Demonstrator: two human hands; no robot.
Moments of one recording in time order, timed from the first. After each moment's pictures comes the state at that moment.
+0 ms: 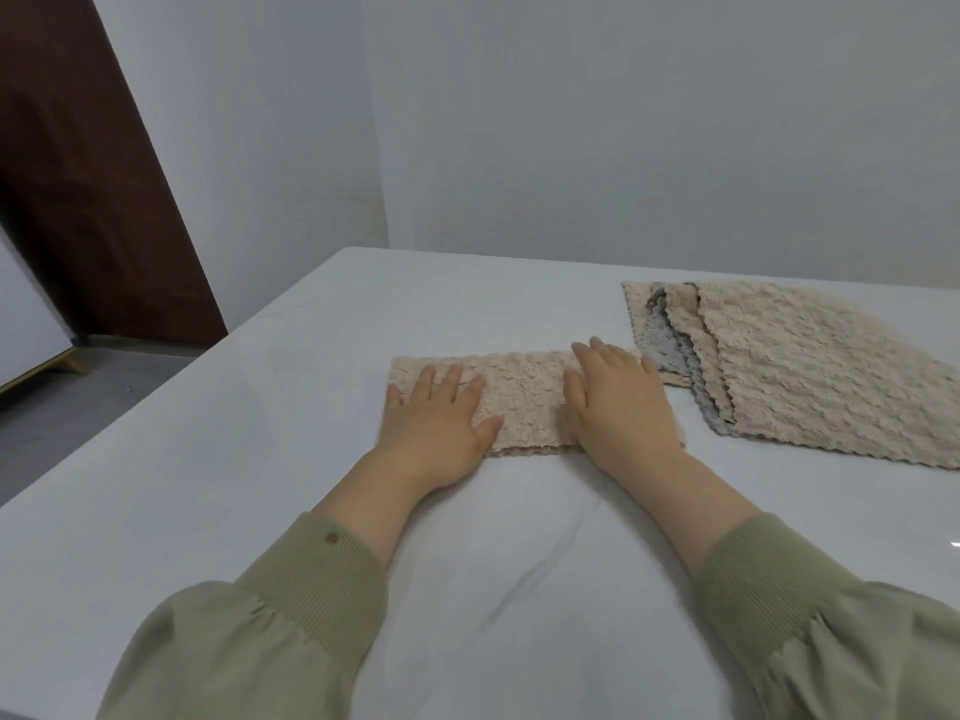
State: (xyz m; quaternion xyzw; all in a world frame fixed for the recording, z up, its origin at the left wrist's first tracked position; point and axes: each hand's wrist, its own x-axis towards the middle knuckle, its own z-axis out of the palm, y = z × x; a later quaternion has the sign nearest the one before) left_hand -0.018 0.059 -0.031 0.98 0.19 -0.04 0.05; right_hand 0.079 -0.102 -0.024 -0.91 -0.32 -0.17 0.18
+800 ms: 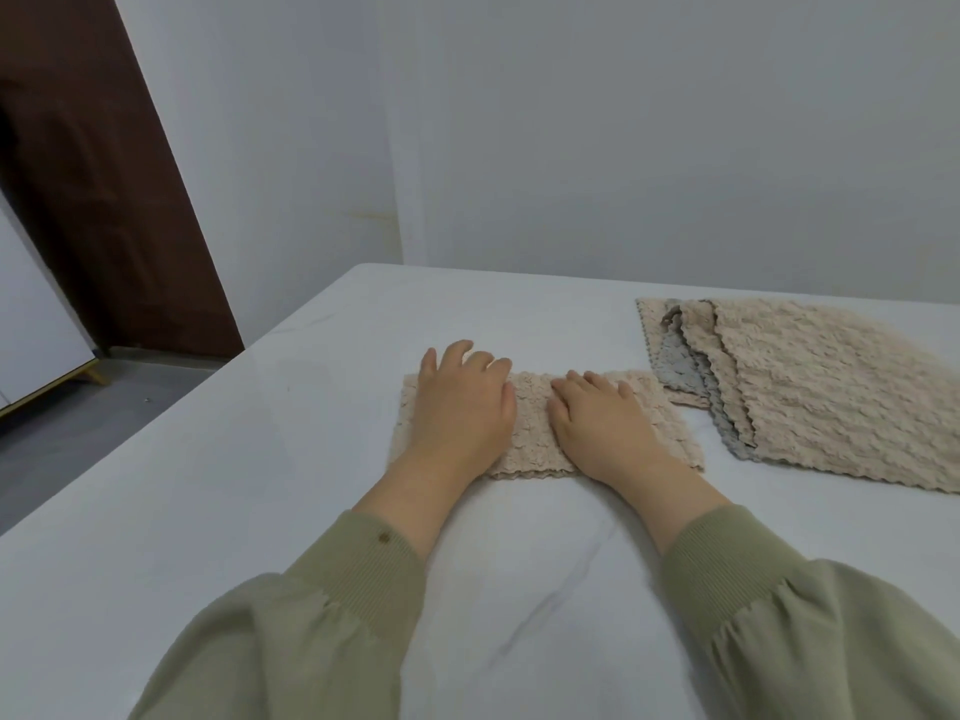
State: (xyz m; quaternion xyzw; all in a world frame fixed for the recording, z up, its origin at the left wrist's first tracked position) left_hand 0.004 0.053 -0.018 0.96 0.15 0.24 0.01; right_hand 0.095 -0.075 -0.031 -0.92 -0.37 -0.08 0.12
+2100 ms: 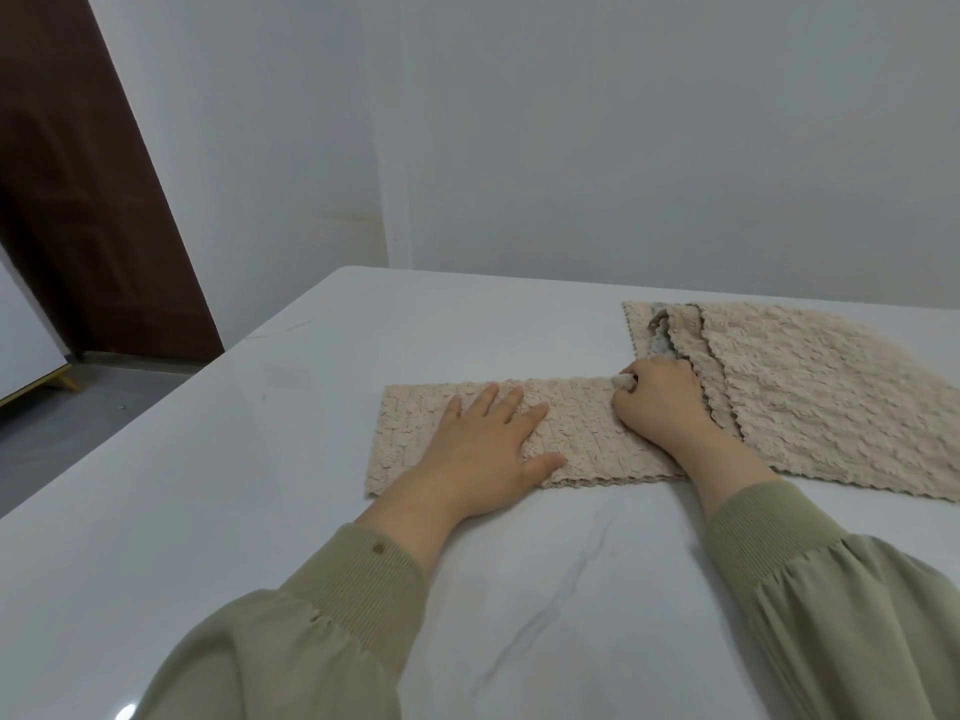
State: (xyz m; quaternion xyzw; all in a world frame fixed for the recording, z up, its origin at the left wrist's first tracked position) left_hand 0.014 0.039 -0.033 1.00 0.06 0.00 0.05; right_hand 0.168 -0.114 -0.025 -0.96 -0.22 -0.05 0.16
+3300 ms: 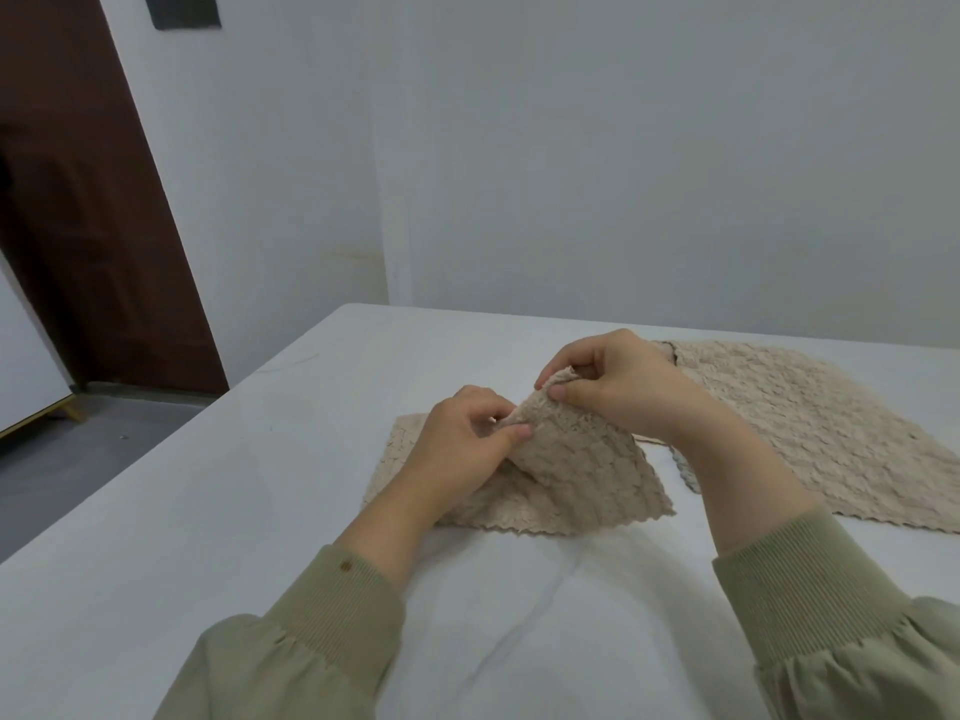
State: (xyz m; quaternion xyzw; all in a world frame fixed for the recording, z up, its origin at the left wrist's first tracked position) left_hand -0.013 0.025 0.015 0.83 0.06 0.28 0.48; right_hand 0.077 -0.125 0.089 -0.81 -0.43 0.04 0.39
